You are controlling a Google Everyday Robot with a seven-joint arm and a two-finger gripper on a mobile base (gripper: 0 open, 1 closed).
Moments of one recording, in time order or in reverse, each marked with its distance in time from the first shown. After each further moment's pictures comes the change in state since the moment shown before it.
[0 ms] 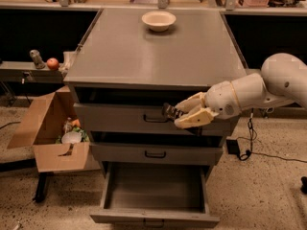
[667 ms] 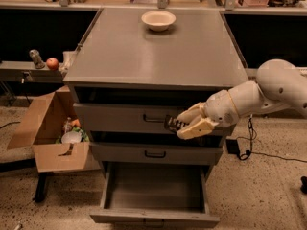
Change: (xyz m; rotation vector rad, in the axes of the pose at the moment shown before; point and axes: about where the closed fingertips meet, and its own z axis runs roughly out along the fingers) arm 0.032 0.009 0.009 -0.030 0.086 0.011
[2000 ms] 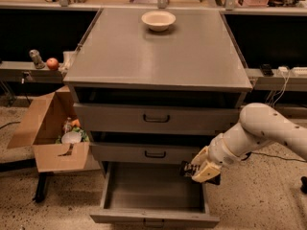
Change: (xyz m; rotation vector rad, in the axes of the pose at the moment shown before) arm 0.178 0.025 0.043 0.005 0.384 0.068
